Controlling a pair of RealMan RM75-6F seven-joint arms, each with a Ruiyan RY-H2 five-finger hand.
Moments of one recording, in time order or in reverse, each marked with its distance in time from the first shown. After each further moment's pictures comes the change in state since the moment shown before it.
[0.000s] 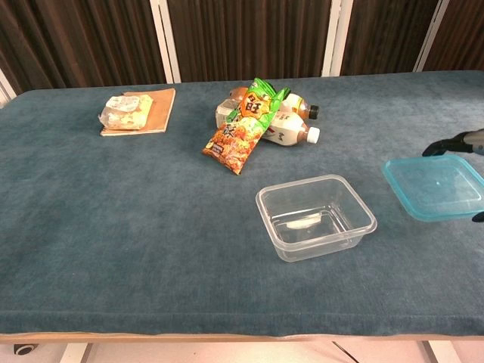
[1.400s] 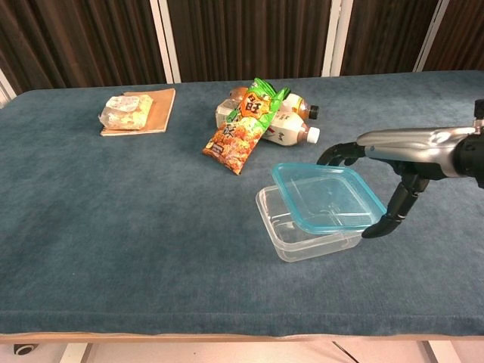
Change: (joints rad) left arm -0.003 0.003 0.012 0.002 0.021 -0.003 -0.009; right arm 0.146 -0.075 0.080 -0.320 0.172 0.017 -0.136
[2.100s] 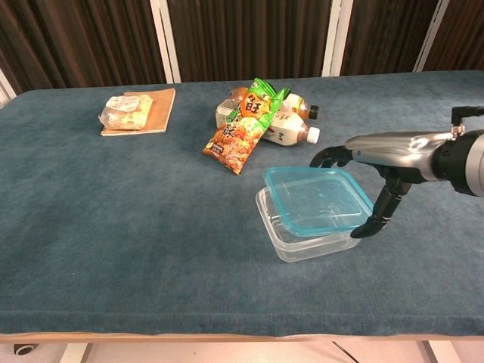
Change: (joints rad) left arm 0.006 0.007 0.002 0.002 0.005 0.015 -0.014; right arm 0.046 -0.068 -0.005 0.038 0.069 0.051 -0.050
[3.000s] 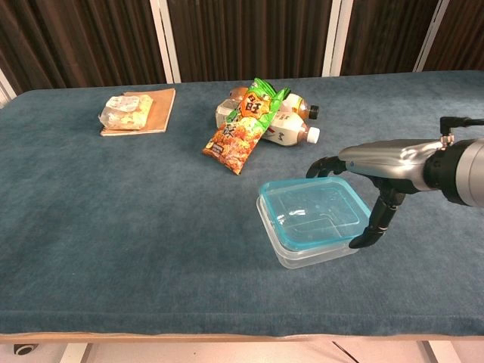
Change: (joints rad) left arm 0.000 0.001 0.001 0.000 0.004 0.001 -0.005; right arm 0.037 -0.028 -0.026 -0.010 0.055 0.031 -0.076
